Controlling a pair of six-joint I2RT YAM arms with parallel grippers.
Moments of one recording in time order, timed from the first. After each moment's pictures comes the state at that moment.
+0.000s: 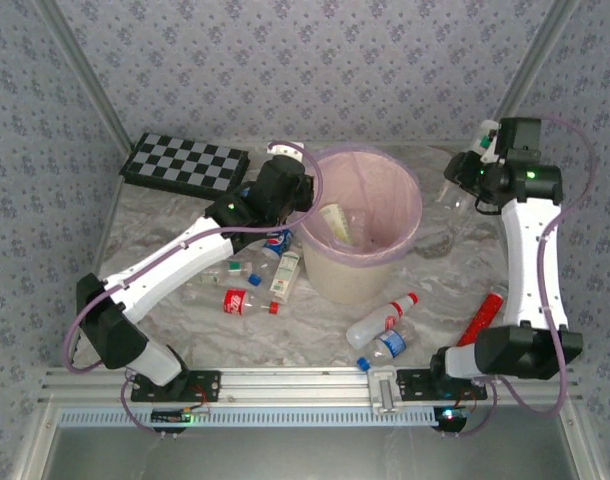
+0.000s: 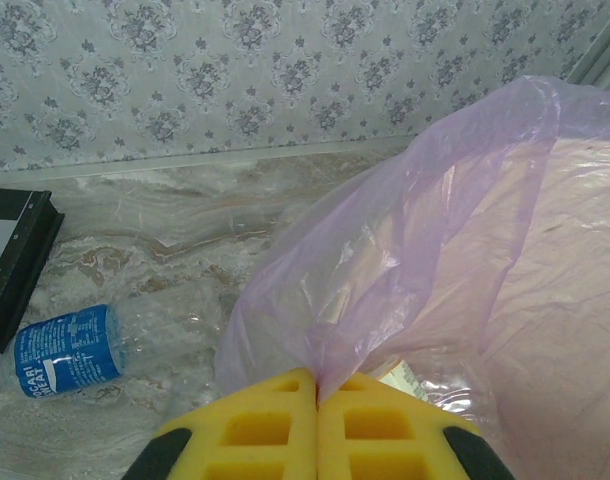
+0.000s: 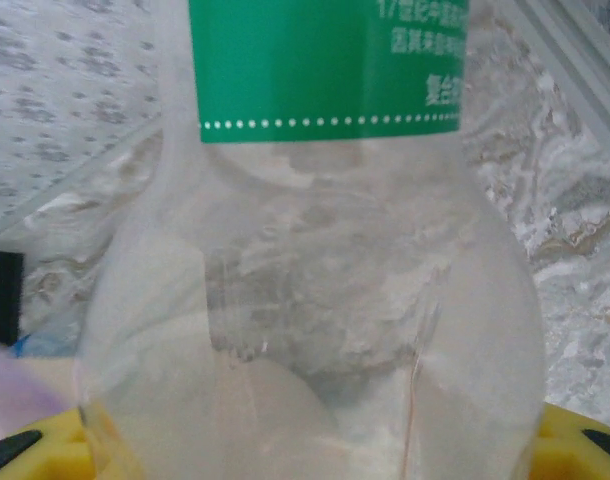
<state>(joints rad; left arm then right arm) -0.86 1.53 1.51 -0.48 -0.42 -0.43 -0.11 1.38 1.70 -1.10 -0.13 0.39</state>
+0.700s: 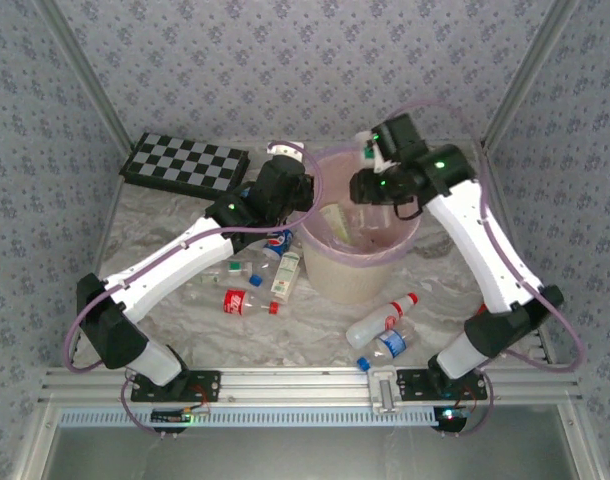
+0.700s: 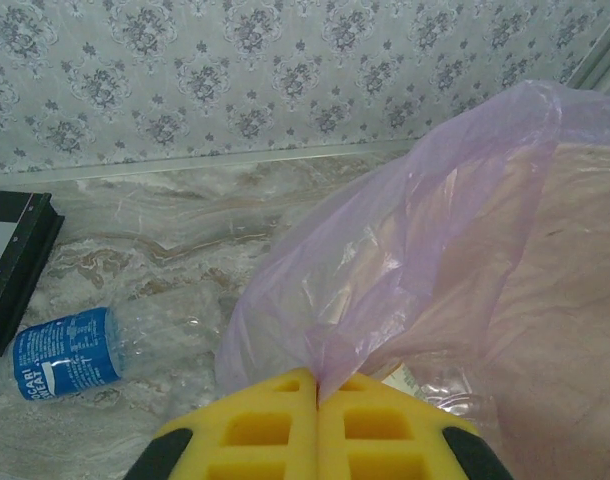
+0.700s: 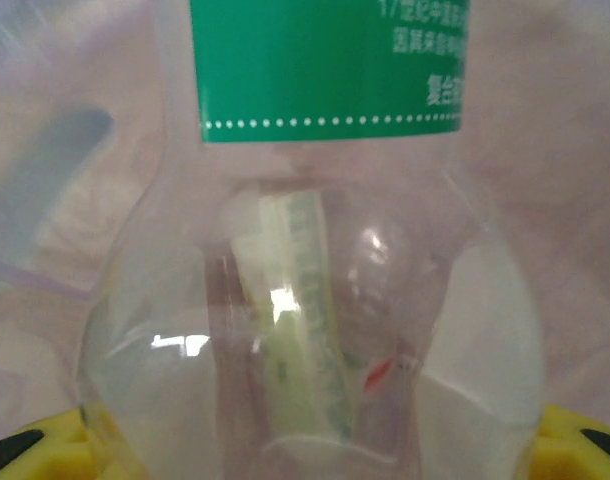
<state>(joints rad) -0.86 1.53 1.50 -0.46 -0.43 -0.43 0.53 1.58 1.87 -1.30 0.04 0.37</state>
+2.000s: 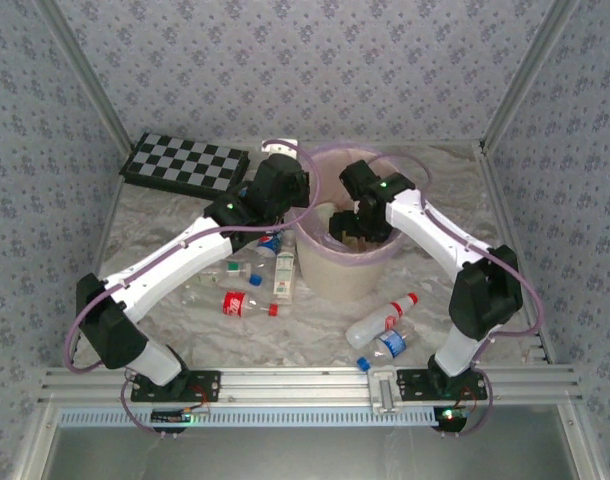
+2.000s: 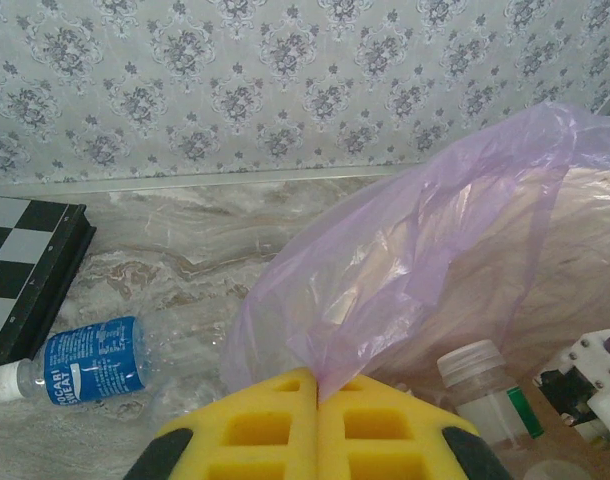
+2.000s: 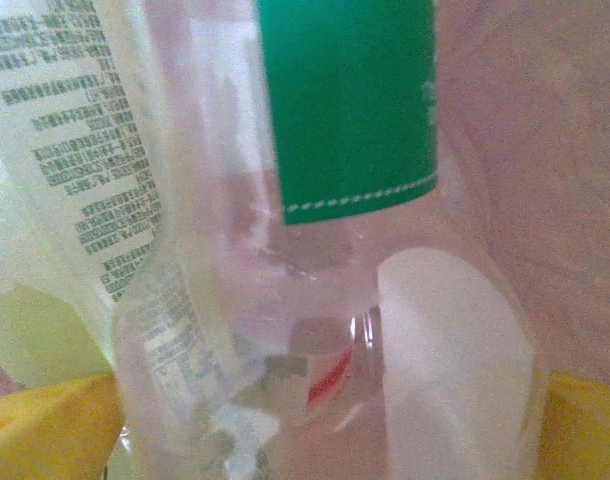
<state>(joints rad) -0.84 1.53 1.48 -0.43 -0.47 -0.43 0.54 1.69 1.50 -1.10 0.02 0.48</state>
